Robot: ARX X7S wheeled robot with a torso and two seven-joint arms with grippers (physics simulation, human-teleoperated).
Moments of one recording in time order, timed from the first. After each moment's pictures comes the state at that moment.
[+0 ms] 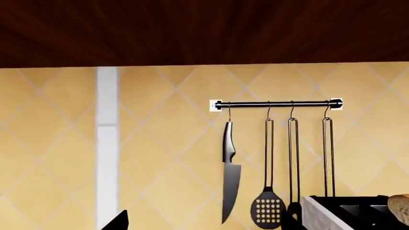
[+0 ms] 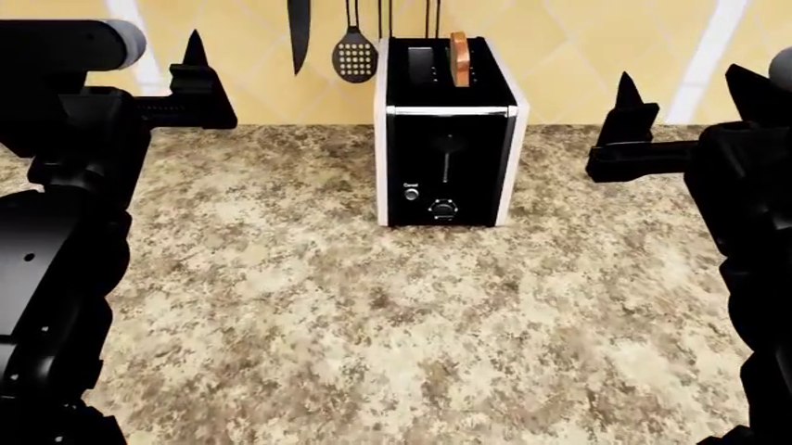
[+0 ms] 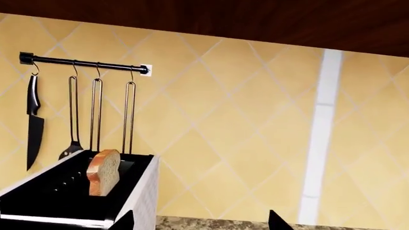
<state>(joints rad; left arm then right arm) -0.85 -0.29 -0.05 0.39 -0.33 -0.86 -0.09 0.87 0.28 0.16 -0.75 0.15 1.38 -0.12</state>
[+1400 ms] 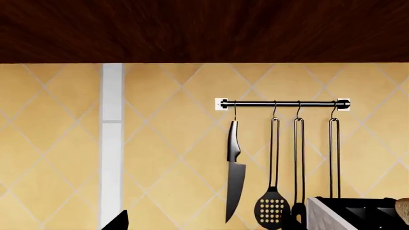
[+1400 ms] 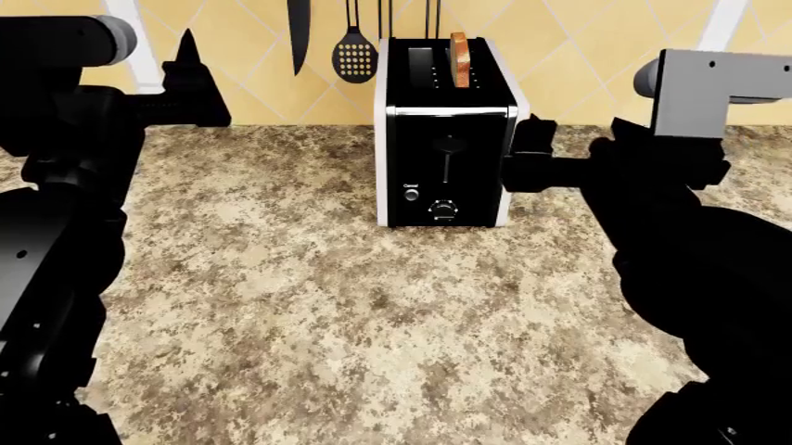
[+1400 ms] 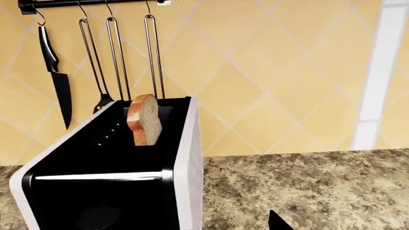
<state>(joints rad) -0.85 -0.30 -0.06 0.38 -0.36 -0.86 -0.11 0.95 0.18 0.14 -0.53 0.70 1.51 0.45</state>
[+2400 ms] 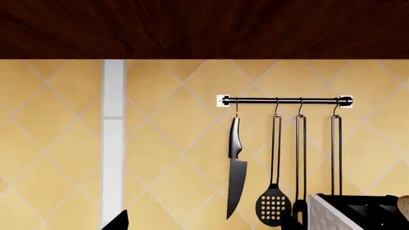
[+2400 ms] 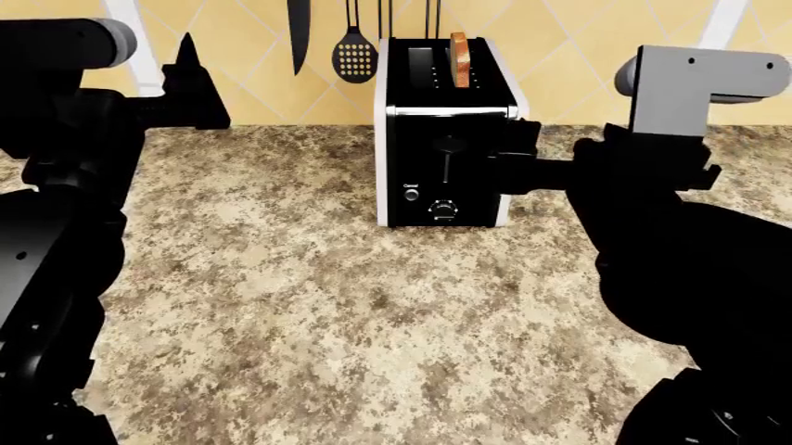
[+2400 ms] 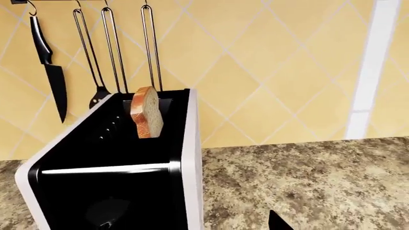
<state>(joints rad) -0.85 -0.31 -0.06 0.38 -0.38 -0.87 -0.13 0.99 0.16 0.14 -0.50 0.97 1.55 0.78</state>
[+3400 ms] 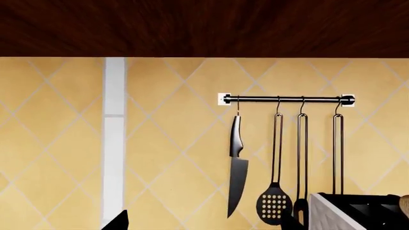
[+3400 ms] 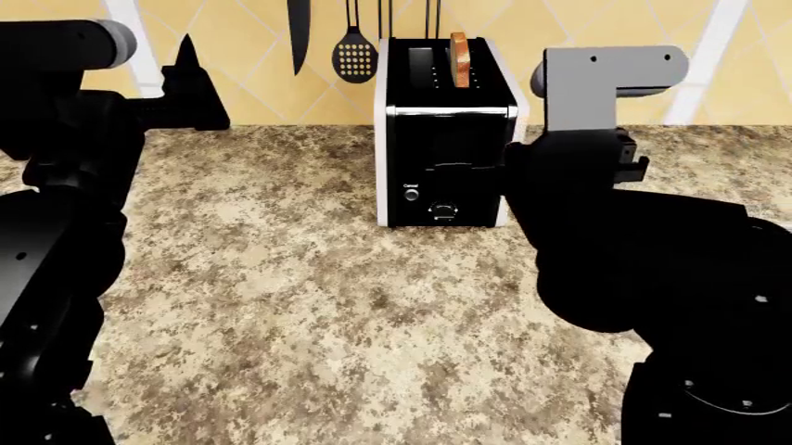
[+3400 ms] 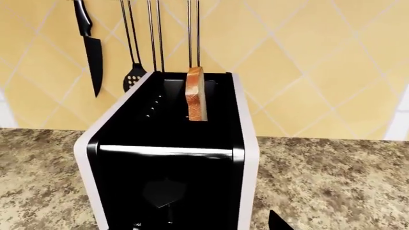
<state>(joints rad) -0.85 -0.32 -0.05 0.37 -0.40 -0.86 -0.15 1.04 0.20 -0.12 -0.34 1.24 1.38 1.04</state>
